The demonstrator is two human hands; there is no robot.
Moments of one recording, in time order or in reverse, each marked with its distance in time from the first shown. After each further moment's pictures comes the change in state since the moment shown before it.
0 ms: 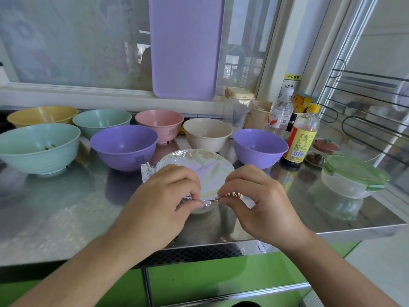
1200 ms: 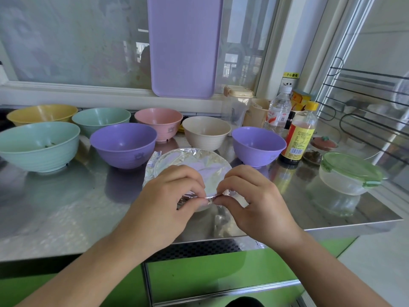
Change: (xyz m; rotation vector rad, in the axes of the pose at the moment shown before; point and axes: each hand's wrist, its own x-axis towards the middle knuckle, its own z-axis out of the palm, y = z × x) left_hand -0.003 0.010 0.004 -0.117 -0.020 -0.078; right_hand -0.007 -0.001 0.010 -0.044 0.035 0.002
